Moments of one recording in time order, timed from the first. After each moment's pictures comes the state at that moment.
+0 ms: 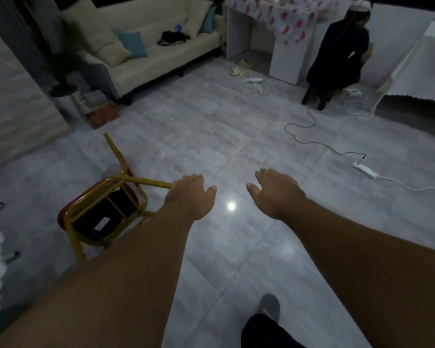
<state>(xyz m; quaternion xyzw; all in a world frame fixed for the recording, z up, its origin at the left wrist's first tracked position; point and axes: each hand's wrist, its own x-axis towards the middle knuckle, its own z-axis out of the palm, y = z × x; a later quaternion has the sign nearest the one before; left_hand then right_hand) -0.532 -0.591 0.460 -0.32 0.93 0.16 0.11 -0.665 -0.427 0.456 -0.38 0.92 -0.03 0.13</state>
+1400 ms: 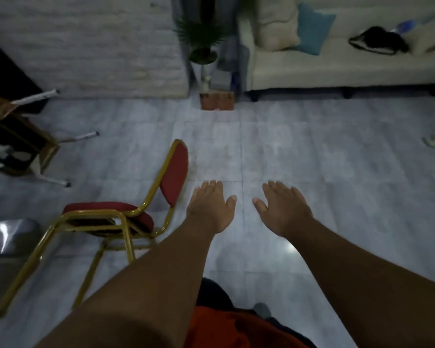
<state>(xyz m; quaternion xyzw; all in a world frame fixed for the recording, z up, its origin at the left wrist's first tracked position) -1.017 -1.128 0.375 -0.66 0.71 0.24 0.03 -1.207 -1.113 0.388 -0.71 0.68 0.06 0.19</state>
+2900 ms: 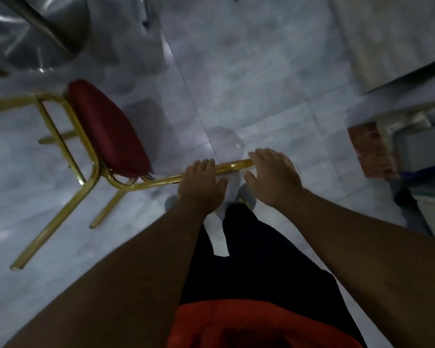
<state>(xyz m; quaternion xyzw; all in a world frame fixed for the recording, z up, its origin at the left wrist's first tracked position) -0.796 -1.578 0.173 -0.91 0.22 0.33 -0.10 -0.851 -1.754 0.209 -0.93 0.16 0.28 0.17</state>
